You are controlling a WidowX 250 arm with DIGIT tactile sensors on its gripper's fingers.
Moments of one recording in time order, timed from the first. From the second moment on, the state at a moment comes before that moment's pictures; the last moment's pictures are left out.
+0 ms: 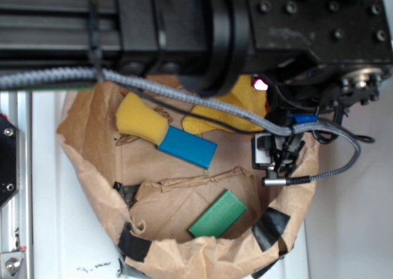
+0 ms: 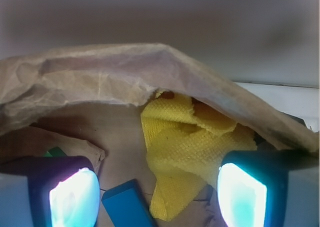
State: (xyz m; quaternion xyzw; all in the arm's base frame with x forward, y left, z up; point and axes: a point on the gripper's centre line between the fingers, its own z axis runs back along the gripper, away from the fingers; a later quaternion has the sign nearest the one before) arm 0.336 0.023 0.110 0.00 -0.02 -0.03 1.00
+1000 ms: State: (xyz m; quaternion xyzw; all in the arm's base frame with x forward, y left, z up) arm 0.275 0.038 0.119 -0.02 -0.06 -0.12 0.99
